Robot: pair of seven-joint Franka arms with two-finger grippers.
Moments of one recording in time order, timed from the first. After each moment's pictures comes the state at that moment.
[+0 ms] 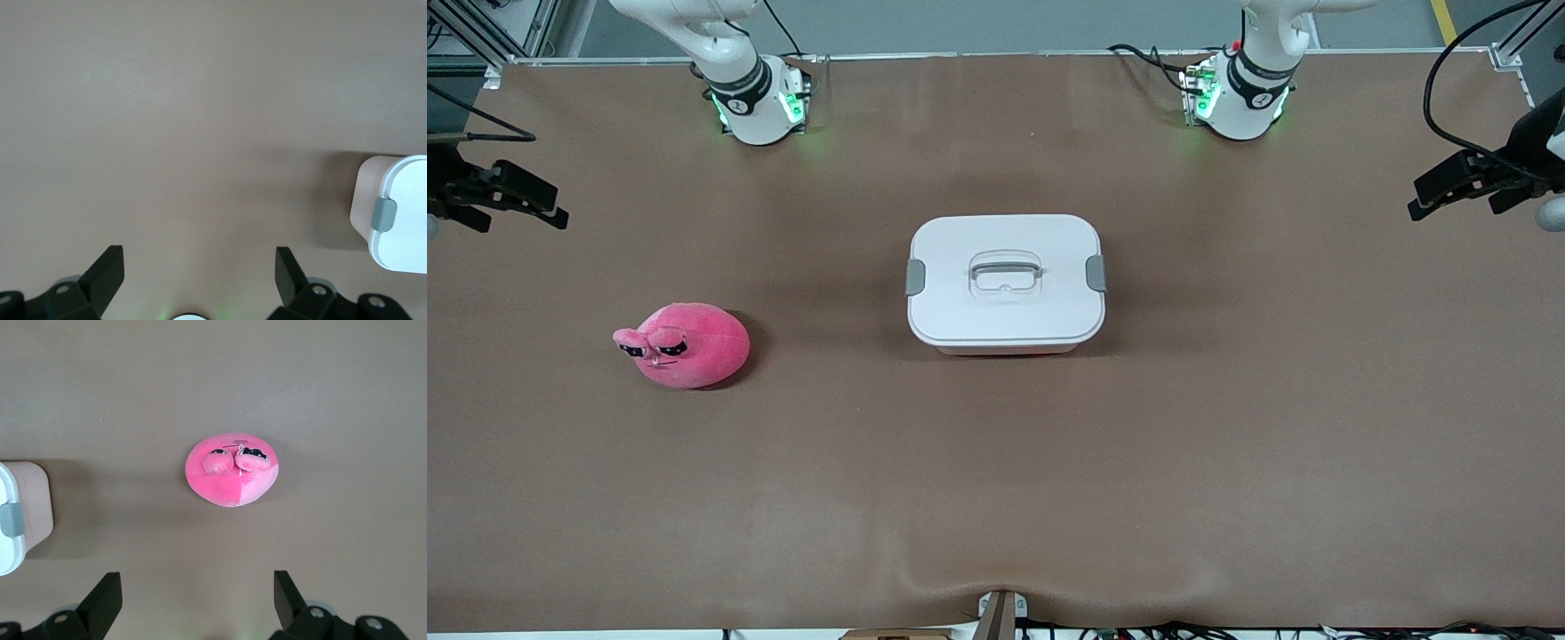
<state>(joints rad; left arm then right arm) -0.01 -0.02 -0.02 -1.53 -0.02 1.48 -0.12 -0.02 -0.03 -0.02 -1.56 0.03 1.48 -0.05</state>
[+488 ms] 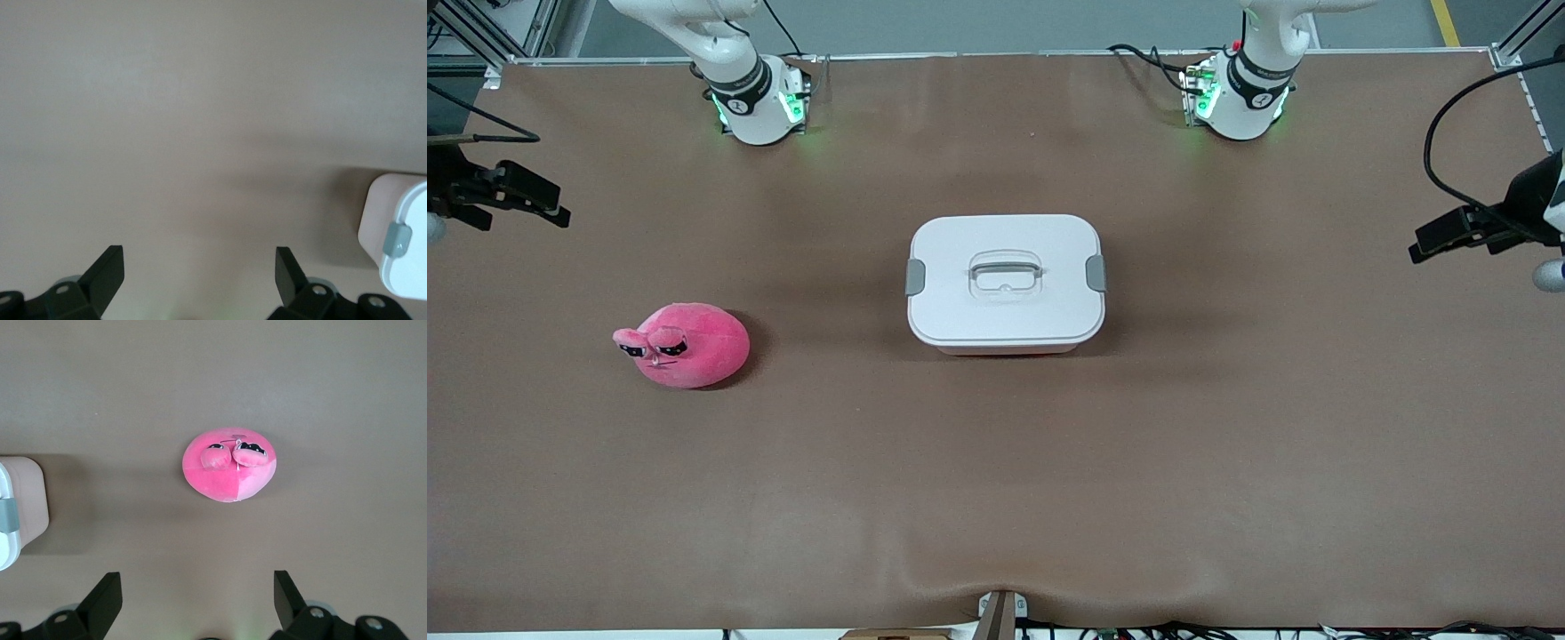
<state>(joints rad) 0.01 0.09 -0.01 -1.48 -0.02 1.53 -0.12 -0.02 -0.02 -0.02 -1.56 0.03 1.47 -0.05</state>
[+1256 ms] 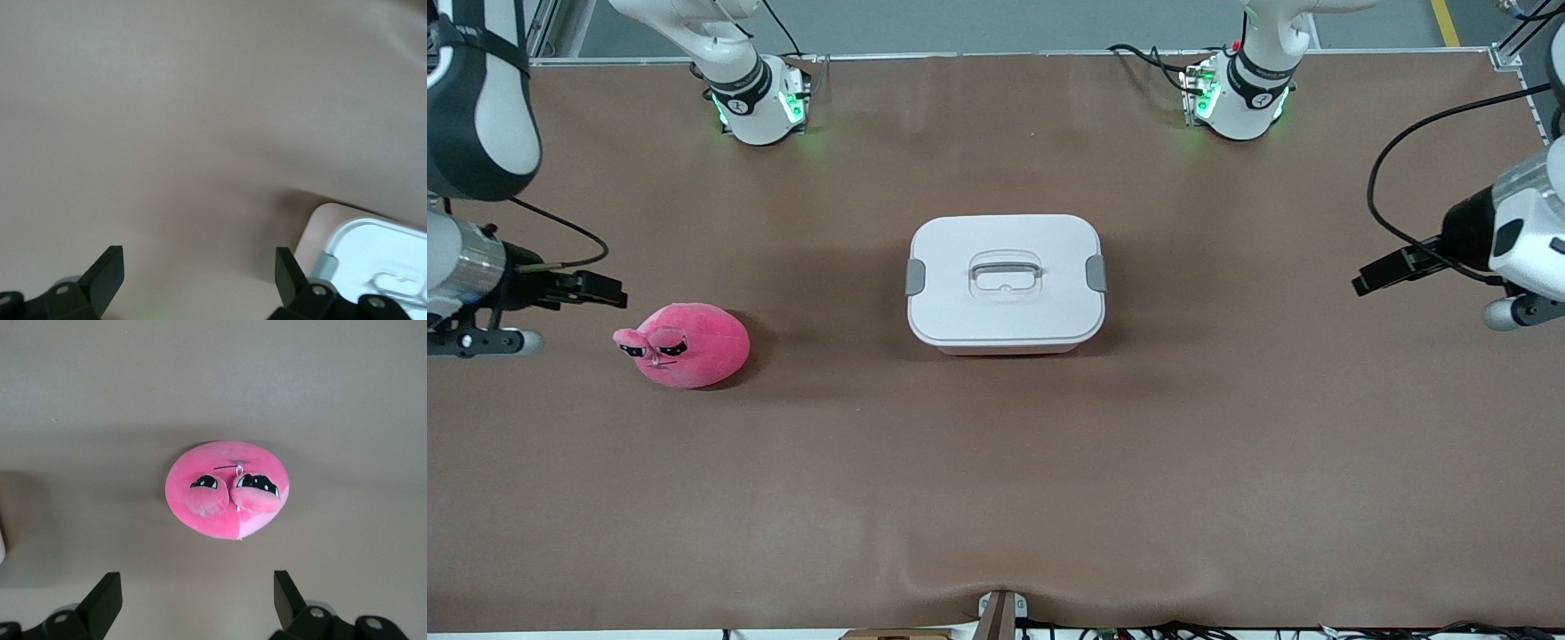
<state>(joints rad) -0.04 0.15 -0.05 -1.46 -0.11 1.56 -0.43 -0.02 0.18 -0.02 -1.65 0.02 1.68 -0.06</state>
